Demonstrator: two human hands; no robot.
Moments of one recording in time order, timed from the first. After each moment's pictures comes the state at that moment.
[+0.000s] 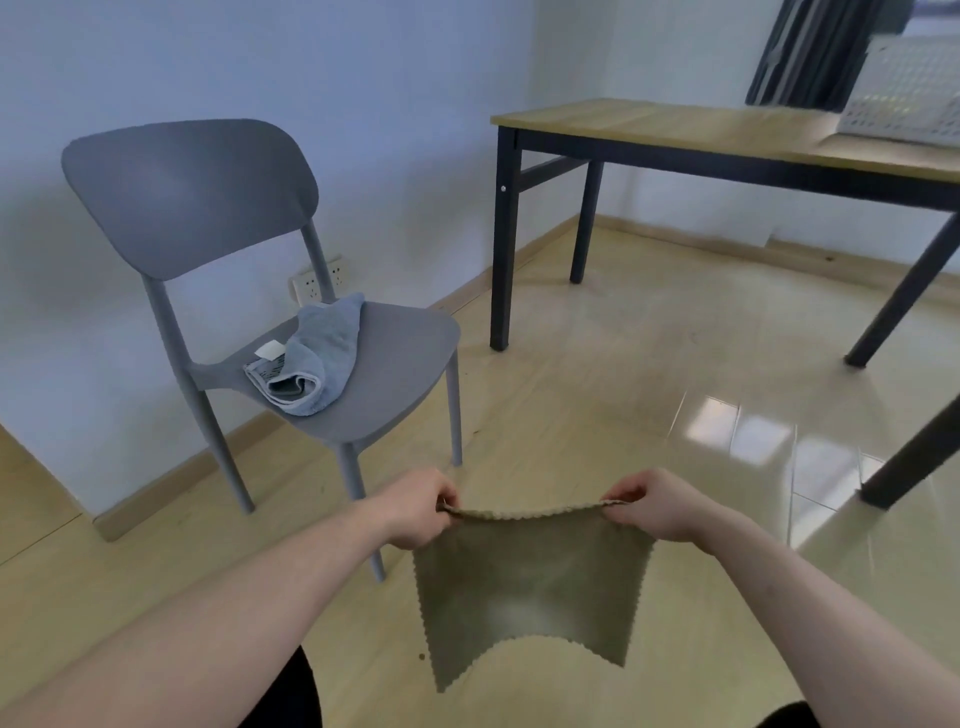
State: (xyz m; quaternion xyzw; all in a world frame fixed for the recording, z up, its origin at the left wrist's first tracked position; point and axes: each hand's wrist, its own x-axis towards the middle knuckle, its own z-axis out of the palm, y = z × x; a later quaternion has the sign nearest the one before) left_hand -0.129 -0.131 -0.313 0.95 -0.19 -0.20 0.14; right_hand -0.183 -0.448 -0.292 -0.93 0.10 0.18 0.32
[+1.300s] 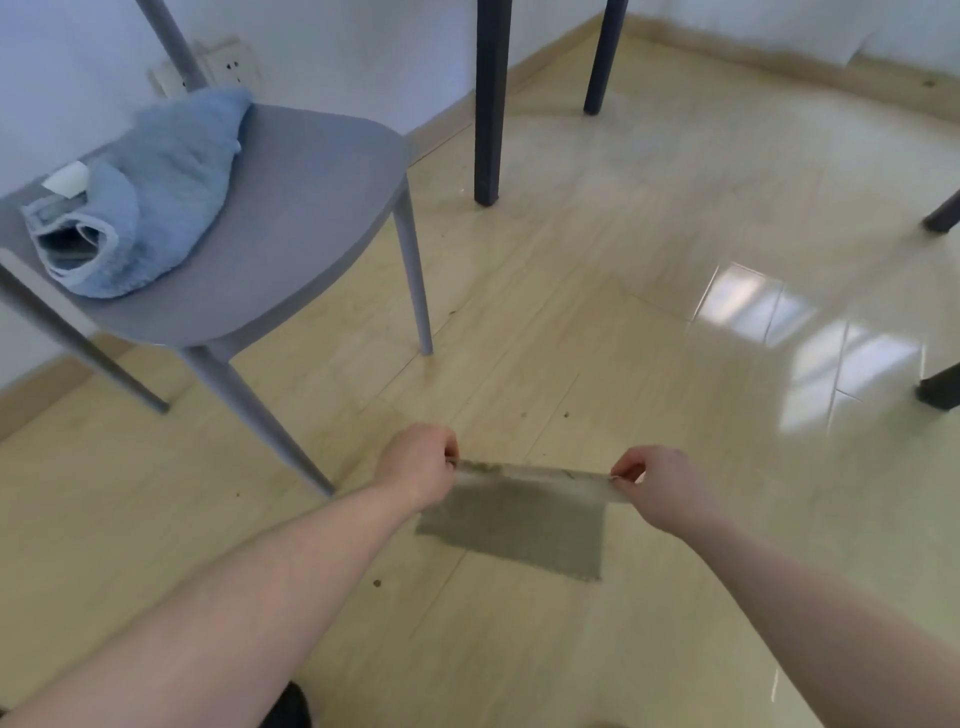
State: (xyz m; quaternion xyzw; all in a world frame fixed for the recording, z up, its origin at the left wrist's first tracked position) left_hand -0.060 -0.206 -0.524 0.97 -0.08 -0.17 0.15; right_hand -0.122 -0.511 -0.526 -0.95 0.15 0.14 0.24
